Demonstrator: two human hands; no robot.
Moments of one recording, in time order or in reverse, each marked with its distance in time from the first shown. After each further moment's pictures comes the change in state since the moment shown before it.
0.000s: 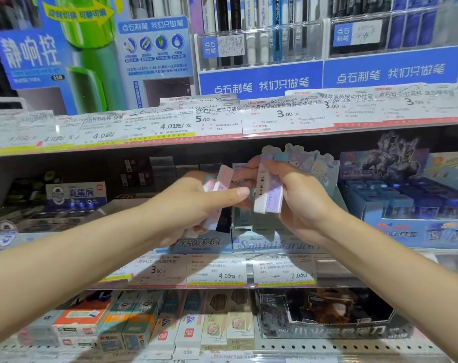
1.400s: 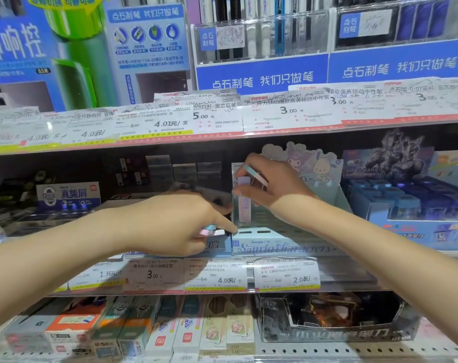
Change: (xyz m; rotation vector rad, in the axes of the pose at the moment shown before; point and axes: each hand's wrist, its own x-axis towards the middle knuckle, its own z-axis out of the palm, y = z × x) left_hand 0.021 -0.023 -0.027 1.265 -0.283 0.522; right_hand 0.033 0.011 -0.018 -1.196 -0.034 -0.436
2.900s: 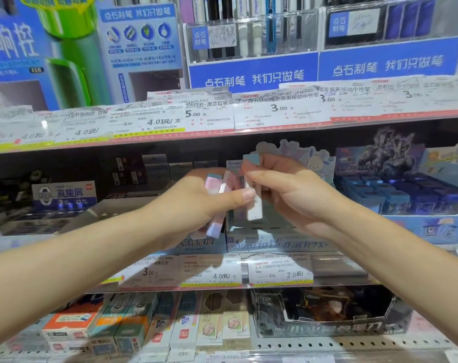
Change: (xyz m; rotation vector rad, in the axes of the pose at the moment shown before) left_hand 0.010 0.038 -0.007 -1.278 0.374 -0.311; right_hand -0.023 -0.023 -0.017 0.874 -0.063 0.340
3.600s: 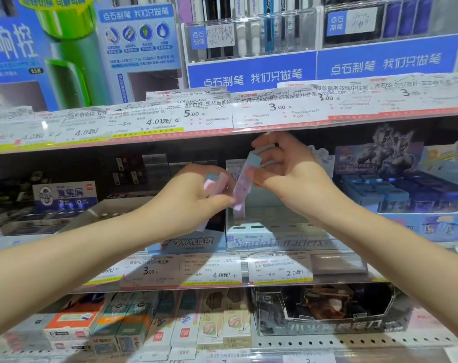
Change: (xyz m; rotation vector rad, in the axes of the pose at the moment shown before) left_hand 0.008 -0.008 -0.010 0.559 0.119 0.126; right_hand 0.007 -0.003 -0.005 -0.388 0.224 -0.229
